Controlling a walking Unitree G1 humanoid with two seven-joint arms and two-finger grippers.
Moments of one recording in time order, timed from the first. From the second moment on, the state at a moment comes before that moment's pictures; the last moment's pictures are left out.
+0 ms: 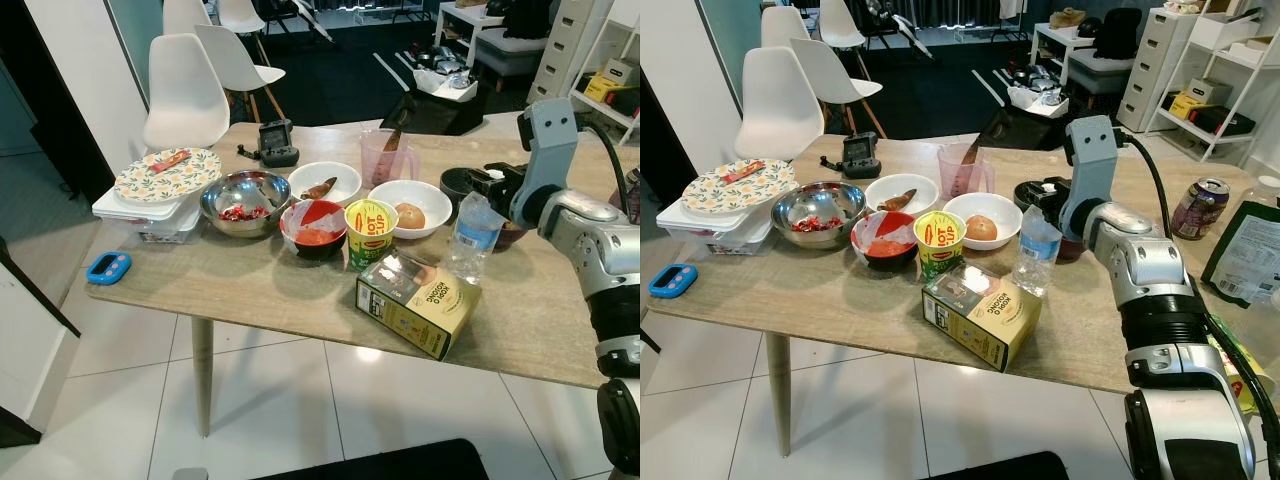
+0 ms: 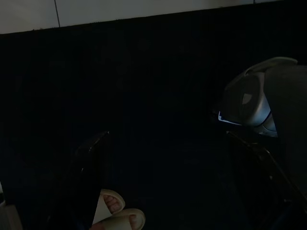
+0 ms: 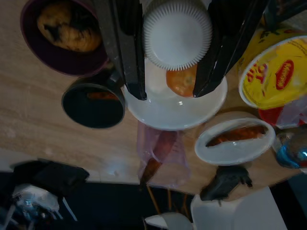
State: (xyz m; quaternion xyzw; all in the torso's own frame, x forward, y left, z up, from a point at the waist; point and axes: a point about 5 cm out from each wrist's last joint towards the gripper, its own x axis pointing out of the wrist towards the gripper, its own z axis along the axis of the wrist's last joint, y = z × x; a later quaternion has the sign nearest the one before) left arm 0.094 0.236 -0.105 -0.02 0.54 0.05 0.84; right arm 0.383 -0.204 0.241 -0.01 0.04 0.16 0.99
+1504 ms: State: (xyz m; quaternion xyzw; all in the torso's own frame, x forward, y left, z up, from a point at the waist) left arm 0.099 0.236 -0.104 -0.03 0.54 0.05 0.84; right arm 0.241 -0.245 0.273 0.04 -0.08 0.66 0.75
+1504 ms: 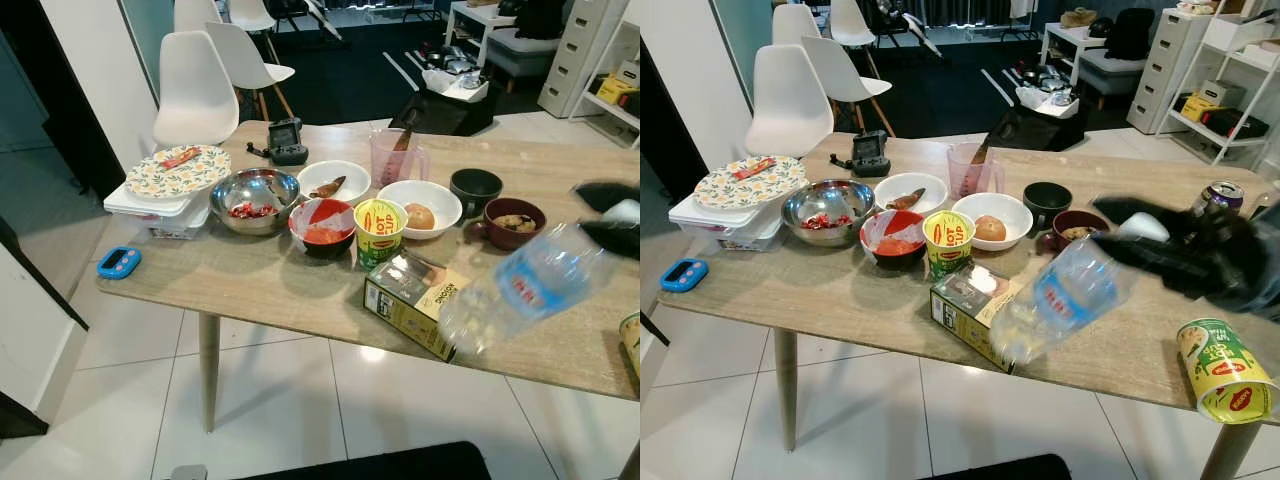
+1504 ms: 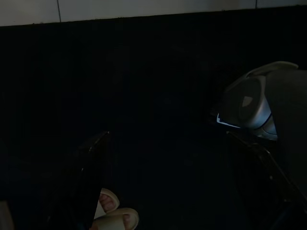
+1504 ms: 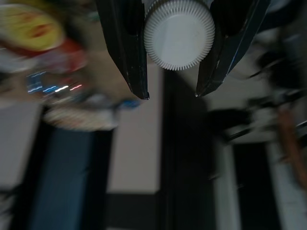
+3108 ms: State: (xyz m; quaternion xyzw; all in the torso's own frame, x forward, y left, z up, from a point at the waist) left arm 0.099 0.237 -0.104 -0.02 0.54 0.06 0.84; right arm 0.132 -0.264 -0.079 -0.13 0.55 0.21 0.80
